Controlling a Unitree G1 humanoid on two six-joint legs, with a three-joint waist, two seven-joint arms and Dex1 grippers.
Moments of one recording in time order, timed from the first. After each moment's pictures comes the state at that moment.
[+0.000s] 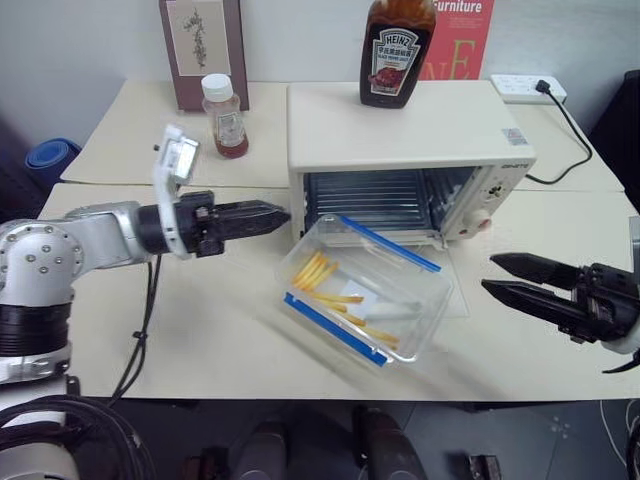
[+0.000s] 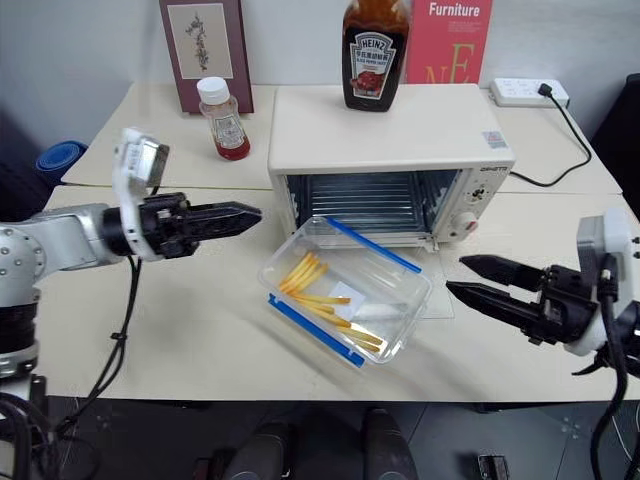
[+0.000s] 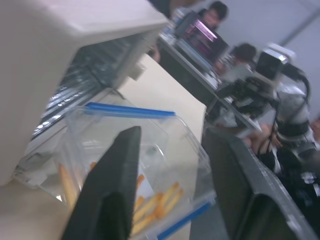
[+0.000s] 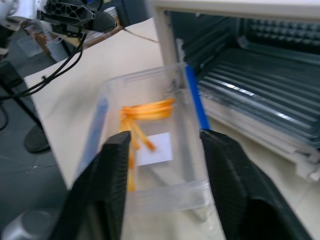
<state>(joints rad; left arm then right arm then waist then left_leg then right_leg) -0.71 0.93 0.06 -0.07 -1.26 1.09 -0.82 0.15 -0.96 -0.76 -0.62 1.27 0.88 0.86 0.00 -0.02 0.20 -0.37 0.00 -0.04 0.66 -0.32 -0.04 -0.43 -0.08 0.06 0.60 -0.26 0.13</state>
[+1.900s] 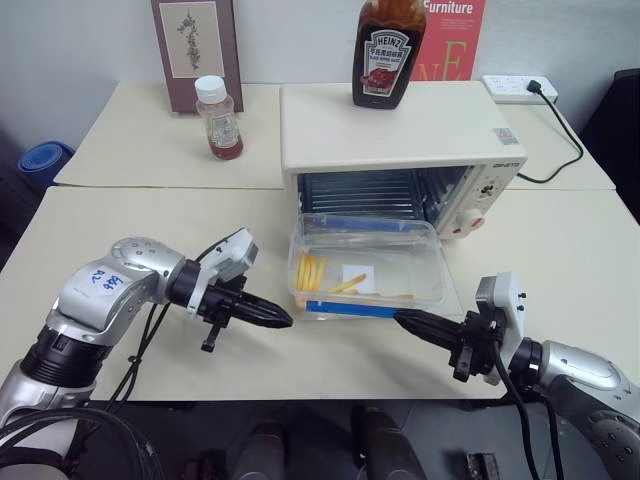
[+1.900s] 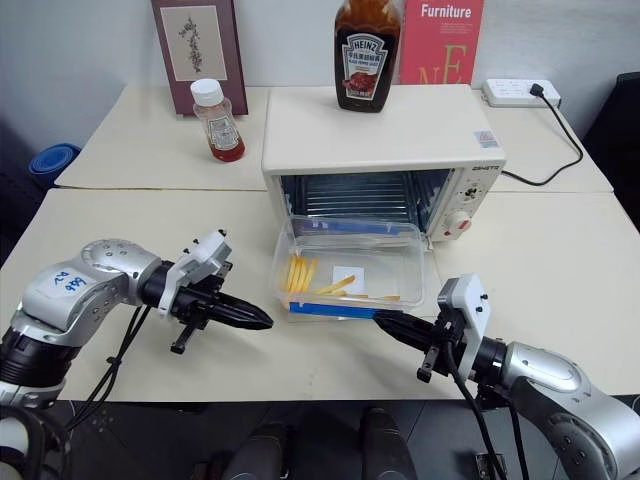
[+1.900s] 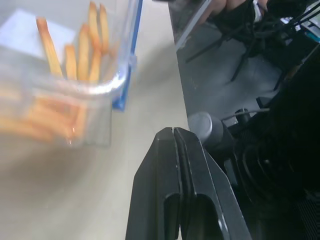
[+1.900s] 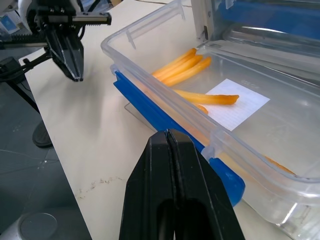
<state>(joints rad) -0.53 0.88 -0.18 -0.22 -0.60 0.80 -1.32 0.13 -0.71 -0.20 -0.70 0.90 0.69 0.64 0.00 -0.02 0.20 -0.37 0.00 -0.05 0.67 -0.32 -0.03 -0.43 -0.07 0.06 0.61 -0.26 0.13</state>
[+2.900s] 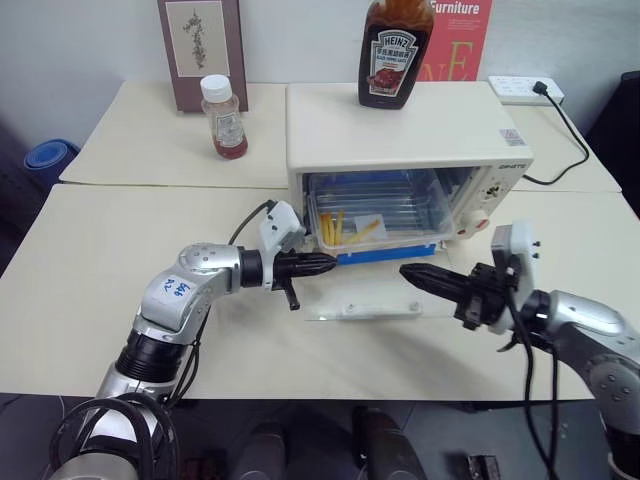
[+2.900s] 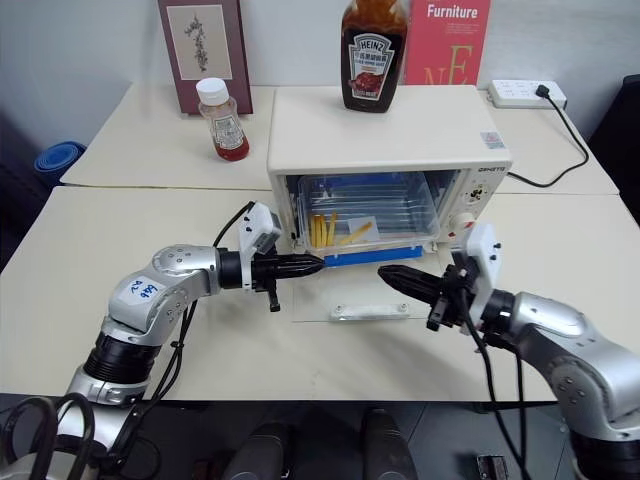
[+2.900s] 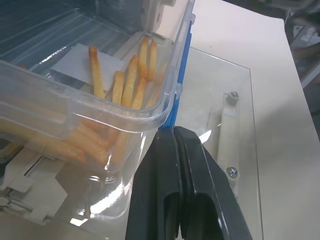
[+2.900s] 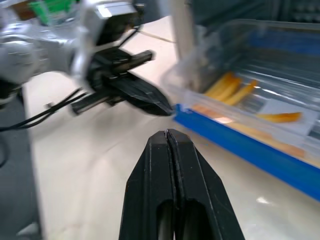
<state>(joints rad) -0.59 0.48 -0.17 -0.14 -0.42 0.72 -0.80 -0.10 -0.78 -0.25 -0.56 0.94 0.73 0.78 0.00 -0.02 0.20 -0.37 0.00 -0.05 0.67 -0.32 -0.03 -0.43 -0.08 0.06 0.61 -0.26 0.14</state>
